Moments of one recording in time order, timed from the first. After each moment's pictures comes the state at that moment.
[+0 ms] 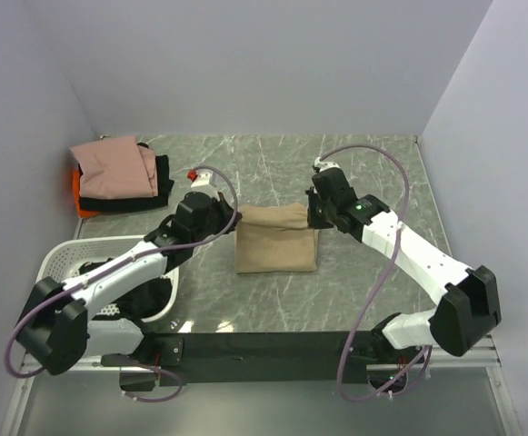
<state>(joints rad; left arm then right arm) -0.64 1.21 0.74 0.07 -0.11 -0.64 0.57 1.32 1.09 -0.61 0.16 0.40</state>
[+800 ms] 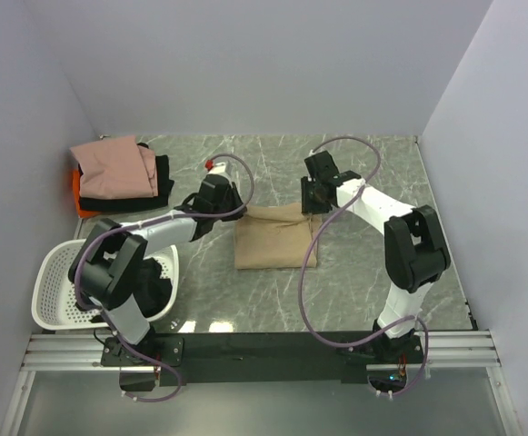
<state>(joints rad) -0.53 1.68 0.94 0.16 -0.03 -0.60 0.41 1.79 1.28 -0.52 0.06 0.36</state>
